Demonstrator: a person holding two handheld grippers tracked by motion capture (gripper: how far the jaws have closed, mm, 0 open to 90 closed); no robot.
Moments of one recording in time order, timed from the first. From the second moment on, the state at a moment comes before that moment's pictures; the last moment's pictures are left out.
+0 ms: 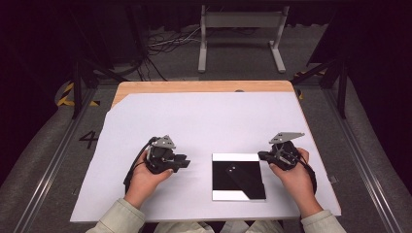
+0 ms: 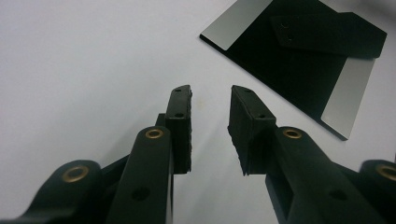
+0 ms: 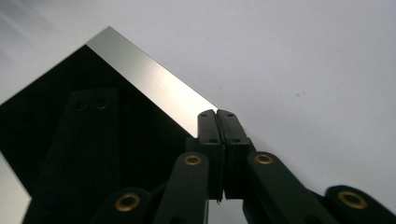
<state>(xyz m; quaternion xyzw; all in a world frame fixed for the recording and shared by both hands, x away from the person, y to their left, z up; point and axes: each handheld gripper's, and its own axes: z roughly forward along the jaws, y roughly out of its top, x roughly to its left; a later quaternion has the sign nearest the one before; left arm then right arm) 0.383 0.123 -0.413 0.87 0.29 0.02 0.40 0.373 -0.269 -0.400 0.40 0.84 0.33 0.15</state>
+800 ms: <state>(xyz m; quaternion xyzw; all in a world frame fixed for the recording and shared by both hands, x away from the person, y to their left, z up) 0.381 0.125 -0.411 0.87 0.29 0.02 0.40 0.322 -0.268 -0.383 0.35 0.87 0.32 0.12</state>
